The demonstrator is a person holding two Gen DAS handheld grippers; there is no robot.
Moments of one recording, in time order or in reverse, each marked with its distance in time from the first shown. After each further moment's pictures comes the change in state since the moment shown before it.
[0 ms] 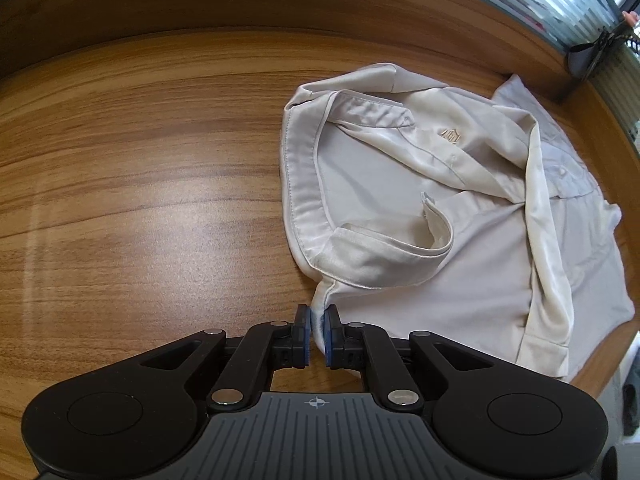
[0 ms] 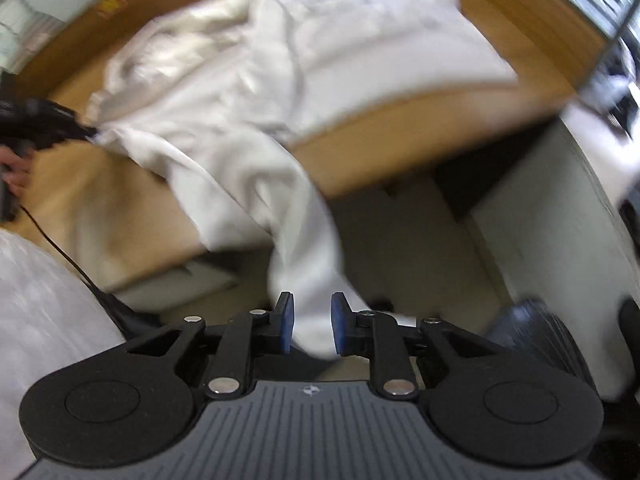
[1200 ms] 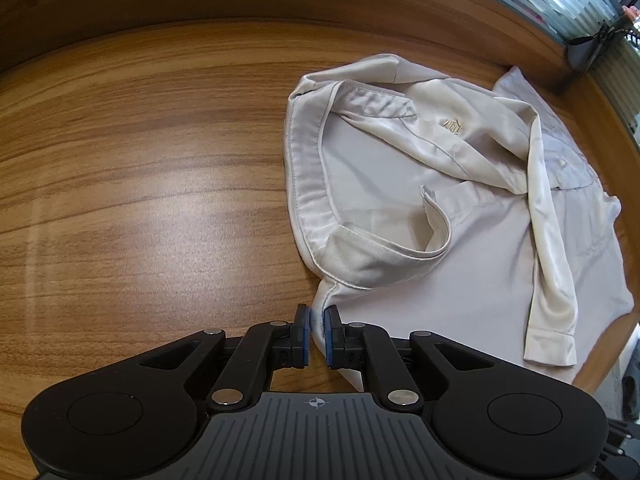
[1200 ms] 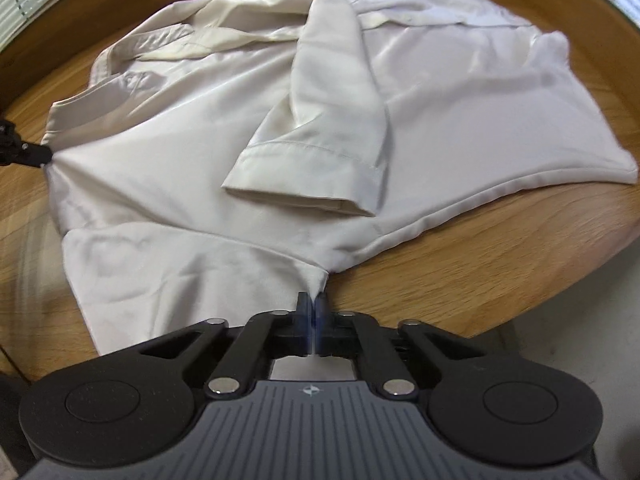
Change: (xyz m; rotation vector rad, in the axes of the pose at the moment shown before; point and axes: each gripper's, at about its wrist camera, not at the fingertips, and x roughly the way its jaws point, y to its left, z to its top) left arm -0.002 0.003 -0.004 0.014 0.024 0.004; right arm 0.161 0.040 0.090 -0.121 -0.048 -0.013
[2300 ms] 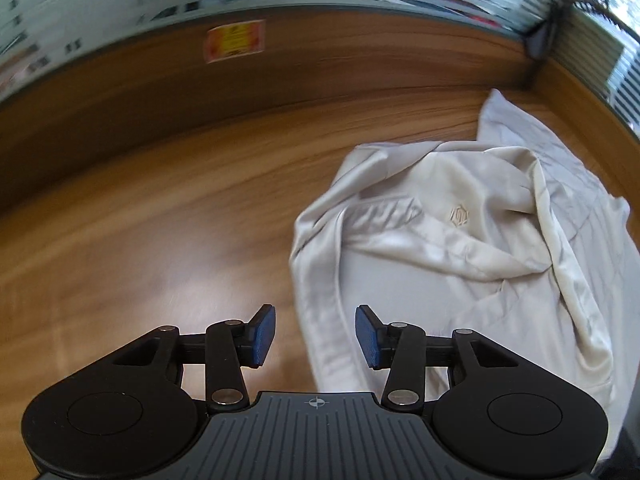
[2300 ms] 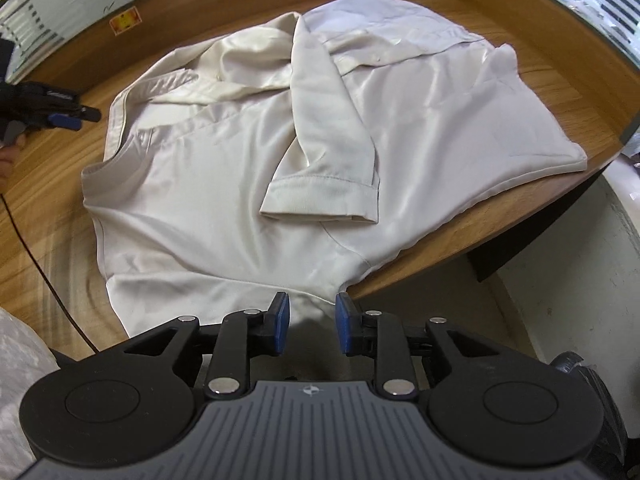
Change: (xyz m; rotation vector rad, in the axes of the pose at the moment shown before) left arm 0.010 -0.003 0.083 0.281 -0.144 0.021; right arm -0.079 0.036 -0.021 0.160 -0.063 -0.082
